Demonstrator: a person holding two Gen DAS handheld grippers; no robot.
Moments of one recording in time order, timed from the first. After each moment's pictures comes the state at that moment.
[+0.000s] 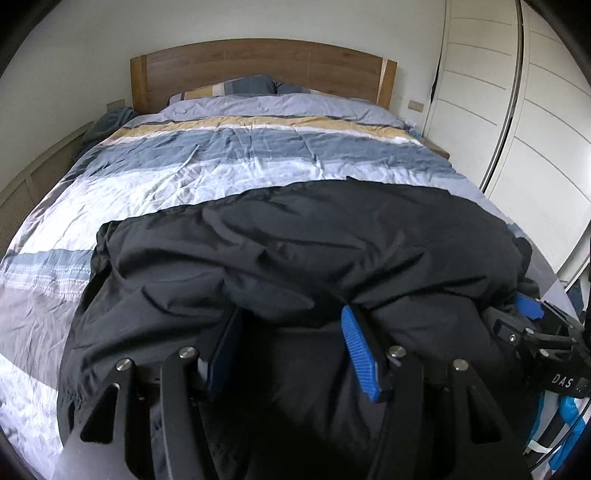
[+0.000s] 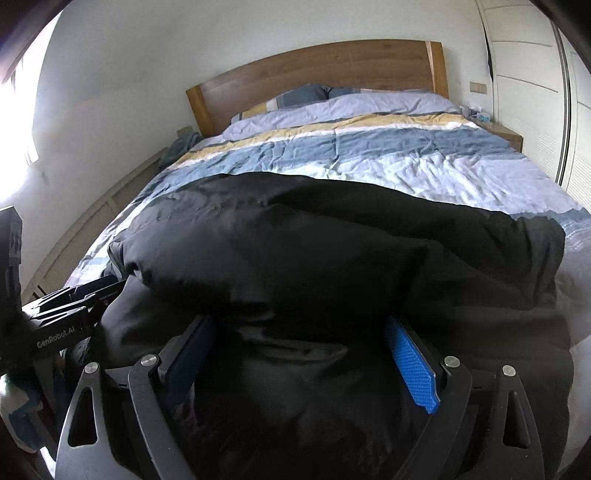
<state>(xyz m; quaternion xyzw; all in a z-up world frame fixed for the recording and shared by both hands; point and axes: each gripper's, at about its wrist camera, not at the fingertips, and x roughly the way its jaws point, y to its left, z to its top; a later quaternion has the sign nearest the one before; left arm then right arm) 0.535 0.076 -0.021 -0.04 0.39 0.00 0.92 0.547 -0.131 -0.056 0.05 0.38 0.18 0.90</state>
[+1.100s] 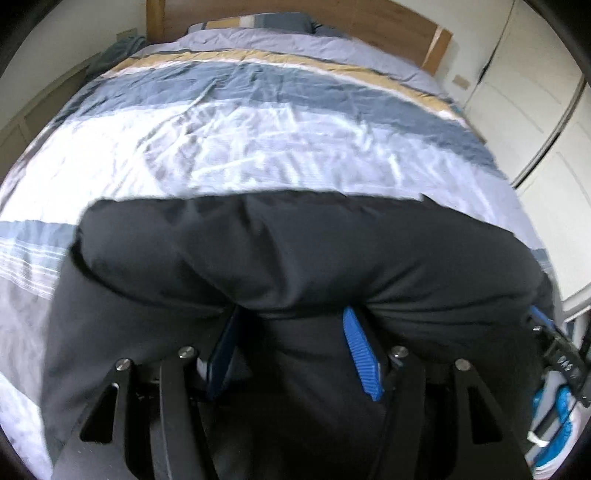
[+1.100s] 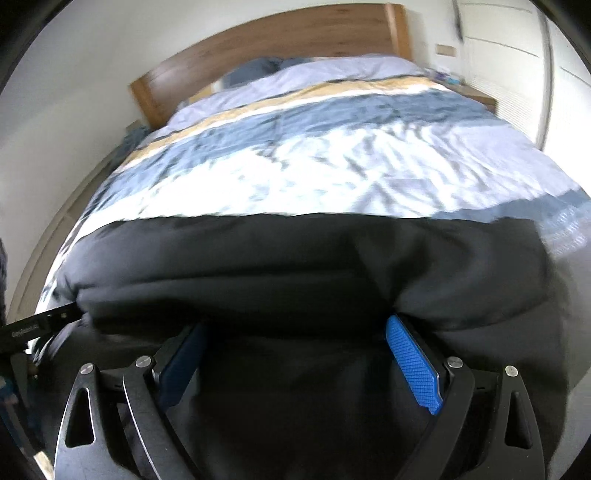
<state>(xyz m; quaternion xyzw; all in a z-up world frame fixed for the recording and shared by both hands) 0.665 0.133 -0.052 -0.10 0.50 0.04 0.86 0.666 -0.177 -0.083 0.07 0.45 0.10 0.89</state>
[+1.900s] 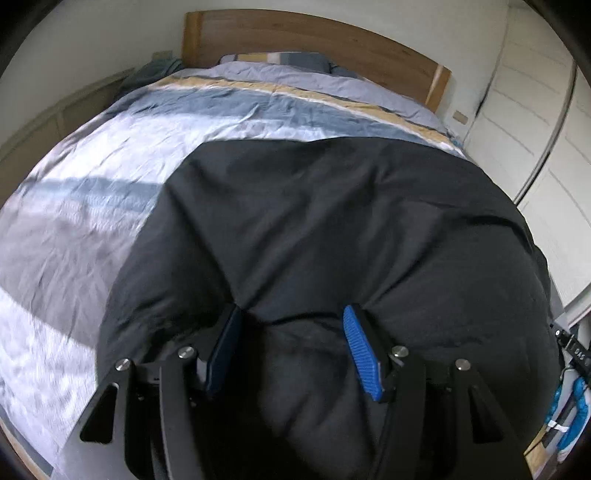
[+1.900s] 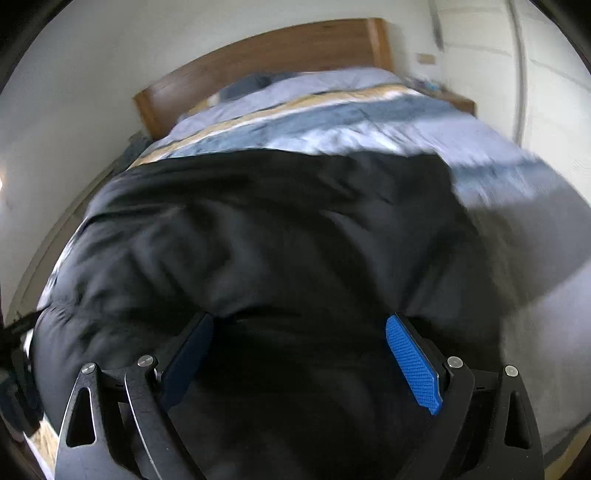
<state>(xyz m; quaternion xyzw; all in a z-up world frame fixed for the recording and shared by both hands) 0.509 0.174 -0.059 -0.13 0.42 0.05 0.90 0.551 -0.238 -0.091 0.09 0.42 0.09 0.90</state>
